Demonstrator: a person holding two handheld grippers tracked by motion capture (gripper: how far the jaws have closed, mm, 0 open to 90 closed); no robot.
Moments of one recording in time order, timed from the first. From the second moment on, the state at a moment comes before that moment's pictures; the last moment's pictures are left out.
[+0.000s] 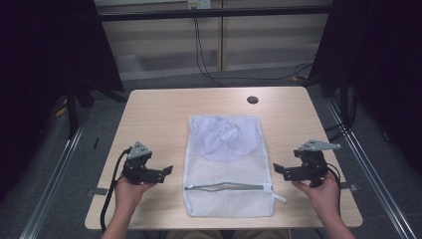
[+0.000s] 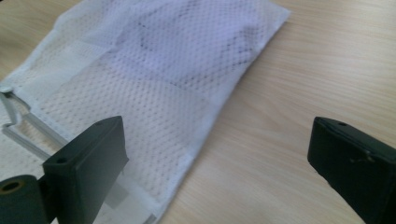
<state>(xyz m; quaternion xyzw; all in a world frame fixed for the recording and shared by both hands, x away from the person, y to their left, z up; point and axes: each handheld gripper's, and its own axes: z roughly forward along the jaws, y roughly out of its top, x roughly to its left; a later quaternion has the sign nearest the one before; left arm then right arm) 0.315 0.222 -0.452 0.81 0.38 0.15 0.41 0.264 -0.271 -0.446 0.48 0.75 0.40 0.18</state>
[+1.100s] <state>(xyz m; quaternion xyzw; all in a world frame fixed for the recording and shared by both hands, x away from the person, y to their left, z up) 0.307 0.236 -0.447 0.82 0.38 0.13 0.41 0.276 -0.173 -0.433 0.44 0.79 0.40 0.12</state>
